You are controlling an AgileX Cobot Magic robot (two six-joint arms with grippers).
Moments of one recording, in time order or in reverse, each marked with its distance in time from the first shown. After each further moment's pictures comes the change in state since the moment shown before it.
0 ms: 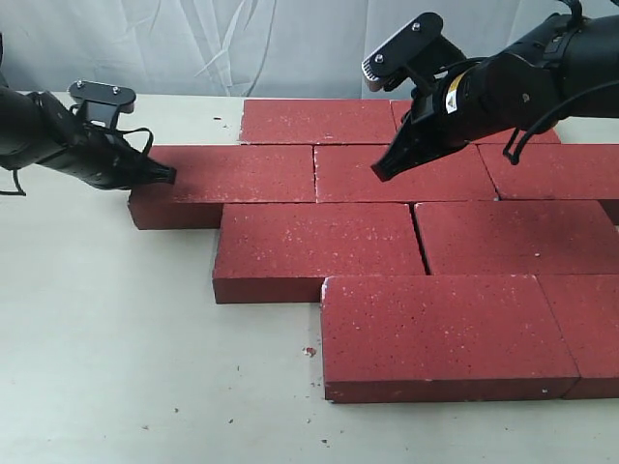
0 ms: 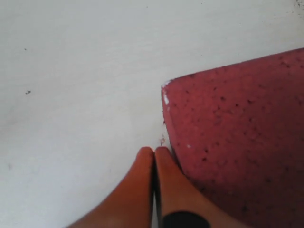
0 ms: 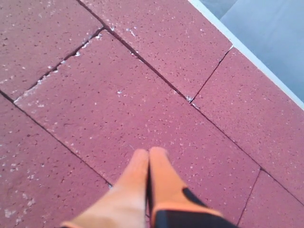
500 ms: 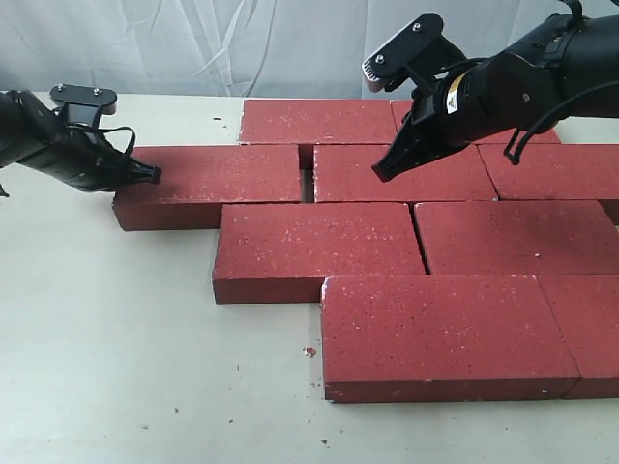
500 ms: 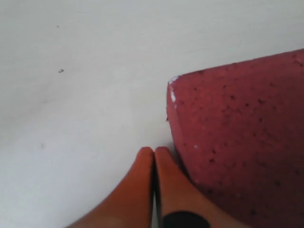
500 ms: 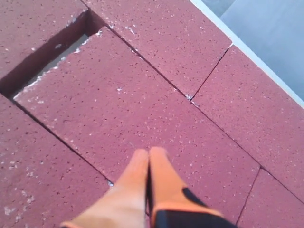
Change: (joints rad) left arm 0.052 0.000 0.000 -0.002 0.037 0.000; right arm 0.000 0.000 0.000 0.000 0.005 0.000
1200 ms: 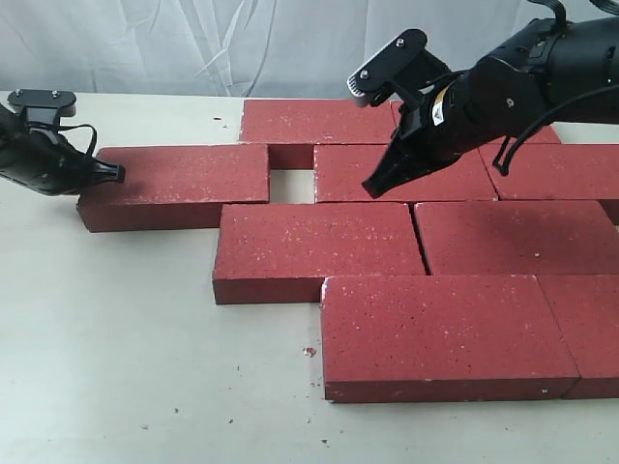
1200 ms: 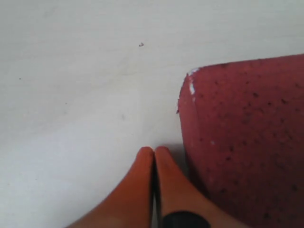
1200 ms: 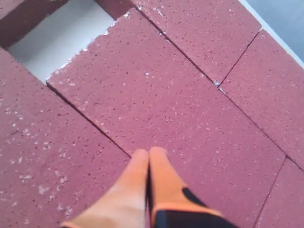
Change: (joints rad) left arm 0.111 0.000 0.000 0.000 0.053 0.000; right arm 0.047 0.001 -0.002 0.023 0.079 0.000
